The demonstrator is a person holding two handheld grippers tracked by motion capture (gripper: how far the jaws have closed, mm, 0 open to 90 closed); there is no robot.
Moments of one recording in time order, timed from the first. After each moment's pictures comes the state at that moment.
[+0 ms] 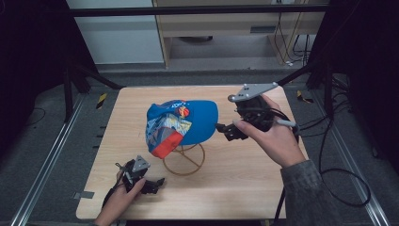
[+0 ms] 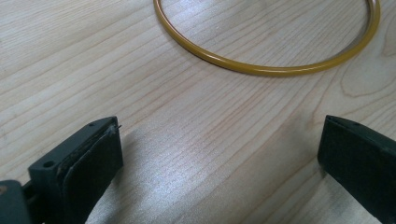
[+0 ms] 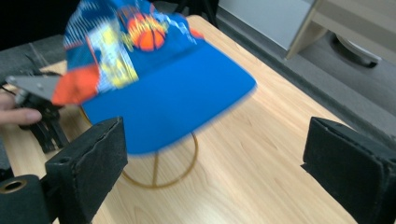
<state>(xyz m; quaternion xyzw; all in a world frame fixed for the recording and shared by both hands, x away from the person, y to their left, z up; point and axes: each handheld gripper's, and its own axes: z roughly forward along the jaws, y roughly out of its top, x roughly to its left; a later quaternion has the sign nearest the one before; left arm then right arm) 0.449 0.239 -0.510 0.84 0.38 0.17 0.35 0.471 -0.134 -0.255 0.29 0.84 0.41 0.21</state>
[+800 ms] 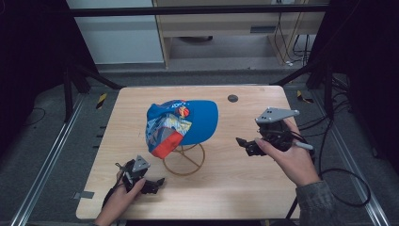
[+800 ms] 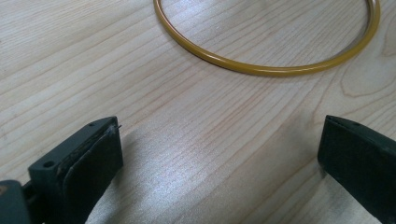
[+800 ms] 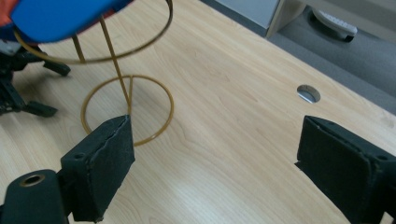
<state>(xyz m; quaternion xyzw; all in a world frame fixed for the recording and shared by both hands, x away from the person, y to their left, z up) 0.448 0.239 -0.510 0.84 0.38 0.17 0.35 0.459 -0.183 -0.316 0.33 0.83 0.40 0.22</state>
